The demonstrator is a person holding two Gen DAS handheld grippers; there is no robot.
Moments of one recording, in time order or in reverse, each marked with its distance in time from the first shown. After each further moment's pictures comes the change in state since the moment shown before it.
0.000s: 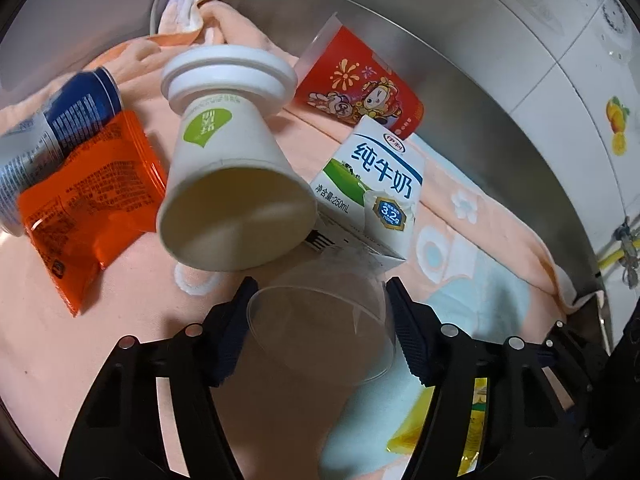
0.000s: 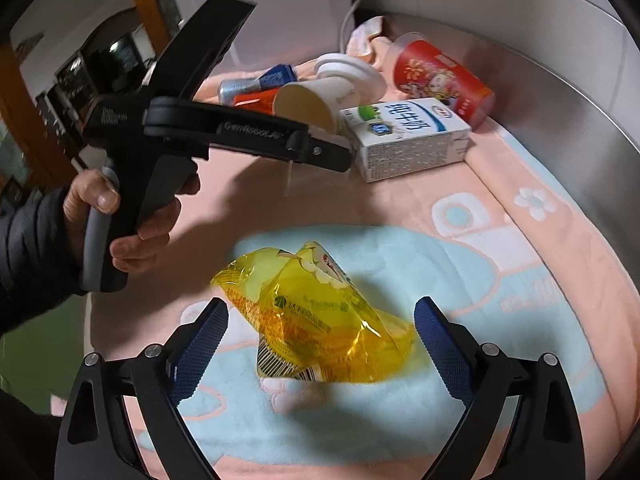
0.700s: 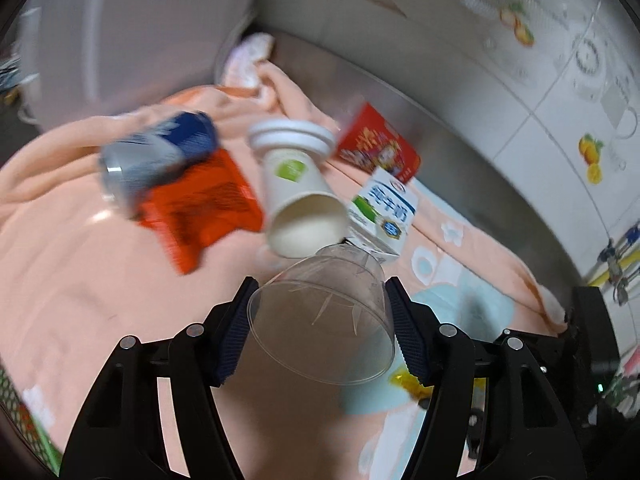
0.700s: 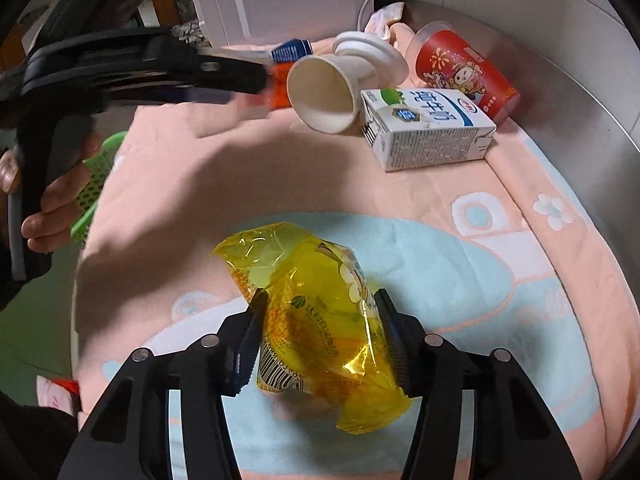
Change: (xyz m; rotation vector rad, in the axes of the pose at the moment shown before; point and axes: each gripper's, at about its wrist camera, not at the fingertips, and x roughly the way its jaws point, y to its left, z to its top) left arm -0.098 0.018 -0.033 -0.076 -0.175 0.056; right arm 0.008 0.014 0.003 -0.027 0.043 -0.014
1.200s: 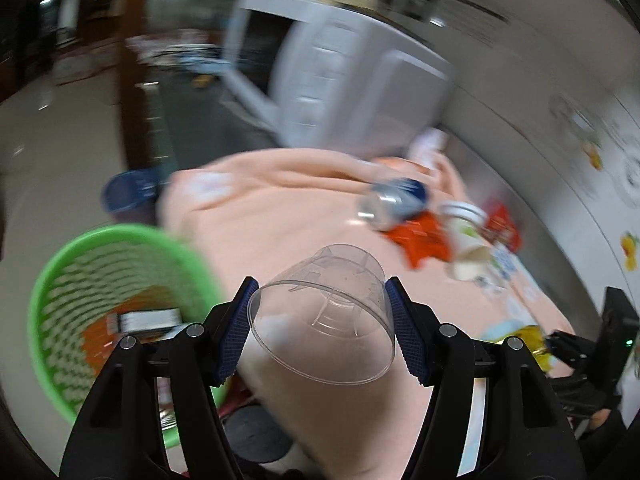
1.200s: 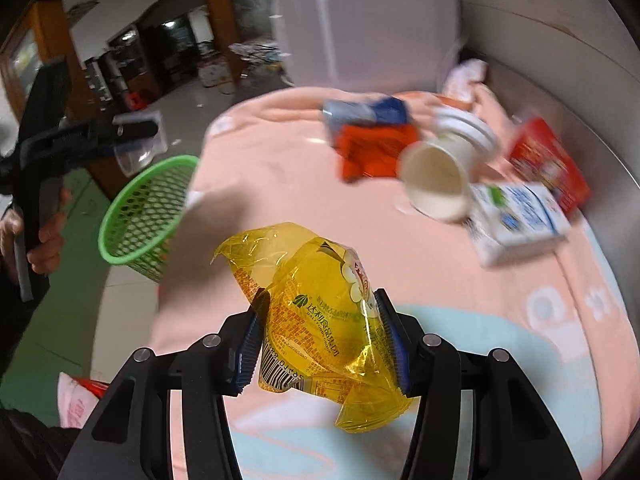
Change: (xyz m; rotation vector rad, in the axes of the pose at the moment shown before) left arm -0.173 0.126 -0.064 -0.289 -0.223 0.356; right arm -0.007 0.081 0.061 -0.137 -0.083 0.163
